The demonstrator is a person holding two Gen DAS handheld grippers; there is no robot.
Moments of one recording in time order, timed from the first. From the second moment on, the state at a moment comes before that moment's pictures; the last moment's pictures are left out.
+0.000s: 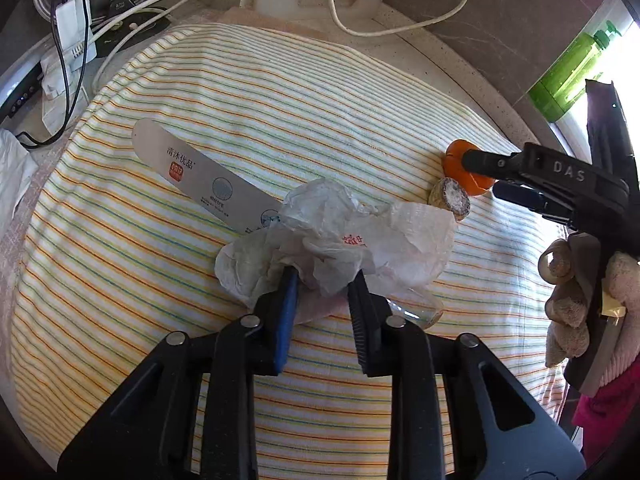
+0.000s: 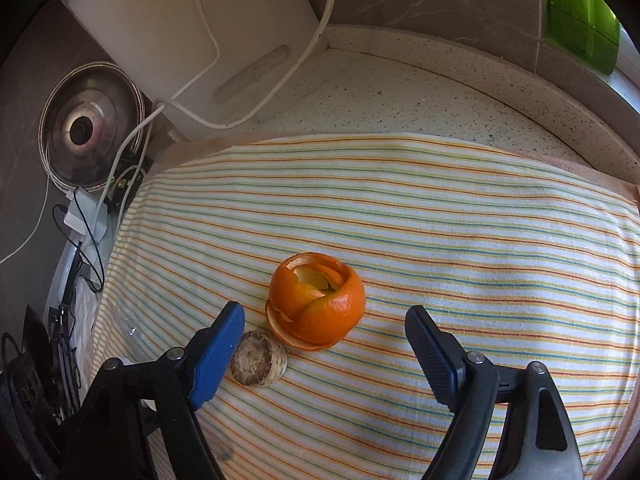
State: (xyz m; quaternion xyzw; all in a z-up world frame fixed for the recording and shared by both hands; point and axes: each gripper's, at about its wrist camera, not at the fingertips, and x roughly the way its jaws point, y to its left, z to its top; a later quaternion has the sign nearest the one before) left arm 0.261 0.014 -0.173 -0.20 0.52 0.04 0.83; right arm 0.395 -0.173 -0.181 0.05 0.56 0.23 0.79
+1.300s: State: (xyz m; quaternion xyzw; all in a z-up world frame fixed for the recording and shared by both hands) left arm 0.140 0.069 -0.091 -0.23 0.43 0.08 0.87; right arm 0.291 -0.220 -0.106 0.04 0.48 0.26 0.84
